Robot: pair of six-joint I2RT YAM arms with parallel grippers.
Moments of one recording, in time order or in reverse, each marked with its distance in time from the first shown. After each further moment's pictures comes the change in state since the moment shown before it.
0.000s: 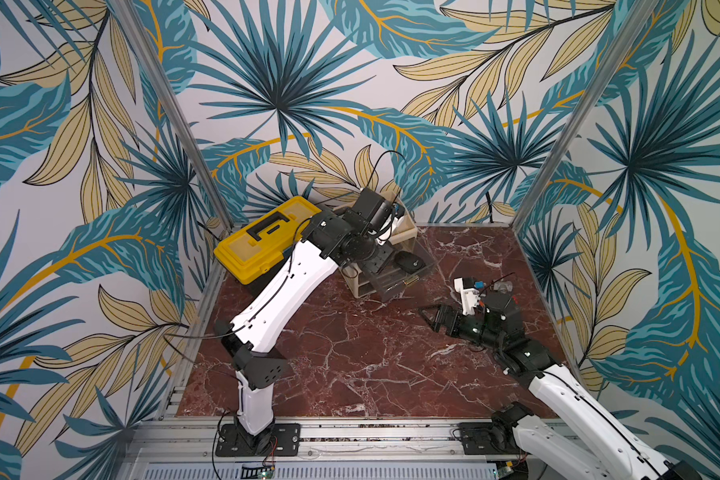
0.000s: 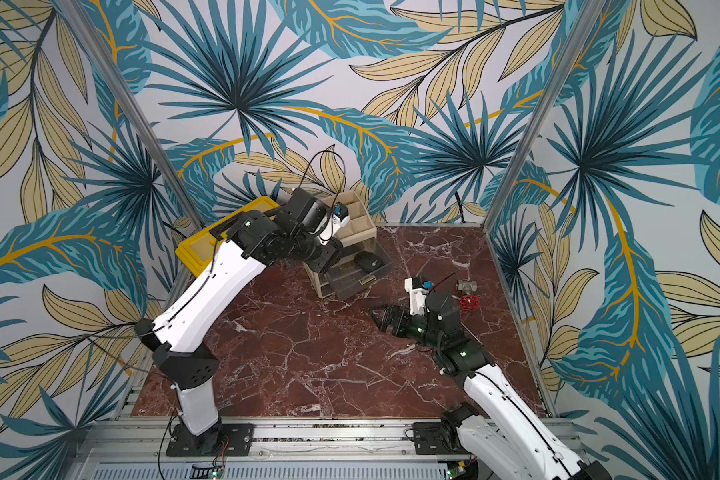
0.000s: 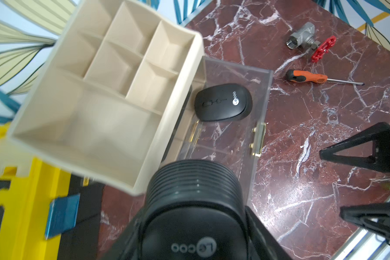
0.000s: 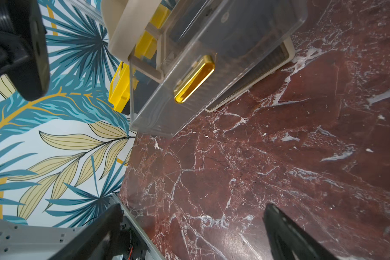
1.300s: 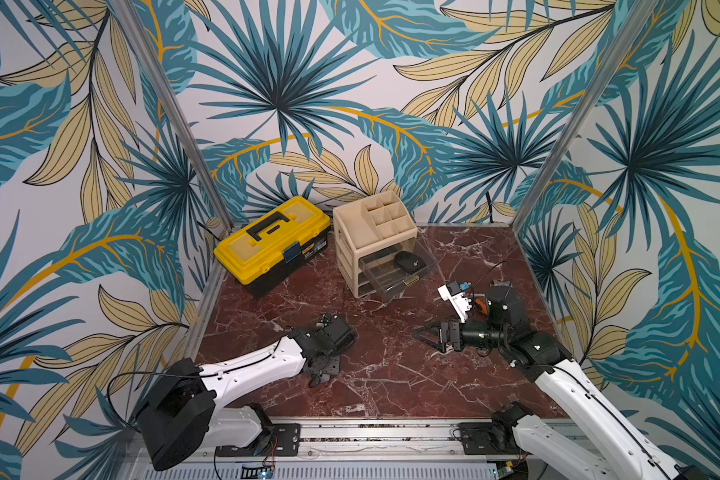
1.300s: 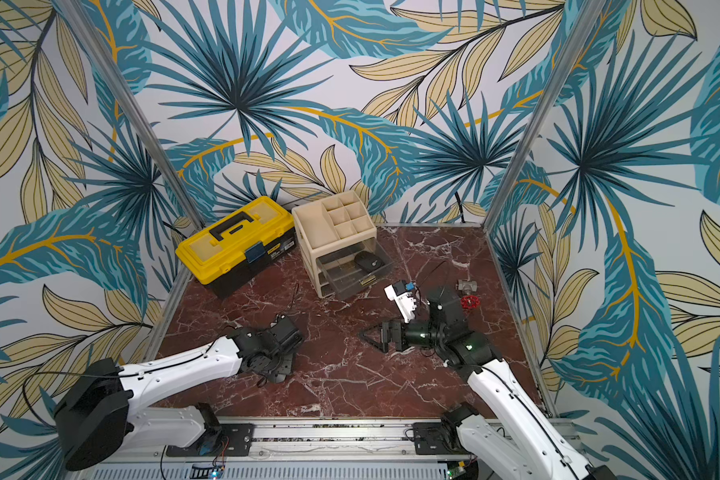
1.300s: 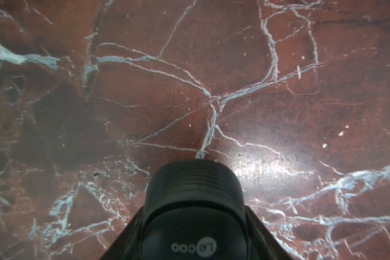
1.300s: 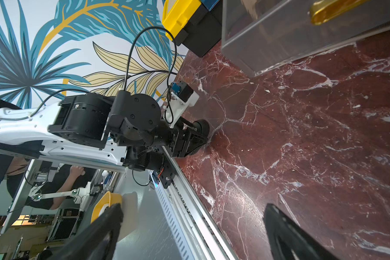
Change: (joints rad) left arm -0.096 -0.517 -1.560 0.572 -0.079 -0.763; right arm 0.000 0.034 0.134 -0.233 -0.381 -0.212
